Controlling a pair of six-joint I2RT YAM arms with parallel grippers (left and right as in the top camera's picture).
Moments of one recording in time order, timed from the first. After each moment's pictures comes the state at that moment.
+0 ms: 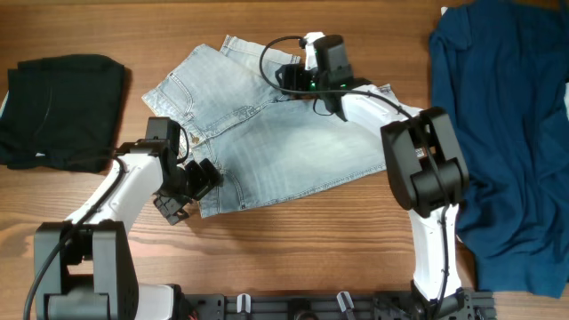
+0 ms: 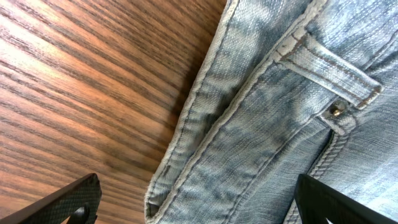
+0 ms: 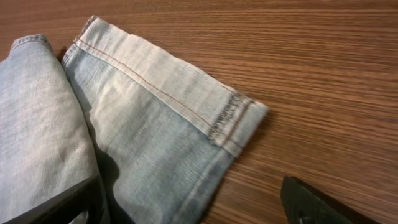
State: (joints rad) left arm -0.02 1.59 0.82 -0.82 0.25 -0.71; right arm 0.38 2.30 1.52 0.06 -0.21 0.27
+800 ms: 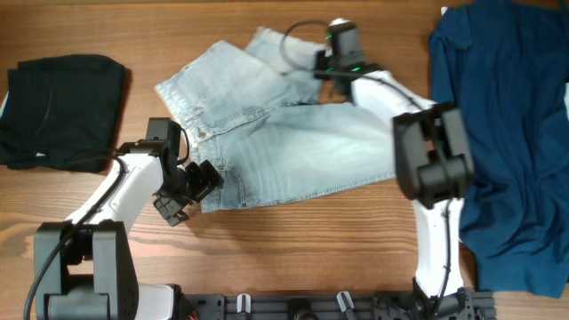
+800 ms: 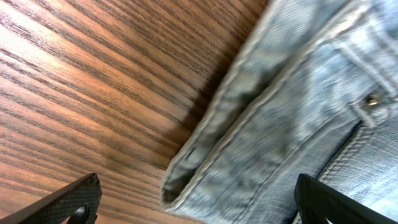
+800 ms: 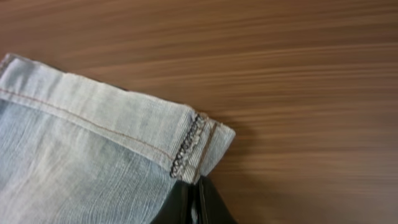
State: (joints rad) left arm -0.02 1.59 0.82 -0.84 0.25 -0.71; right arm 0.26 2.32 1.66 -0.15 0.09 0.33
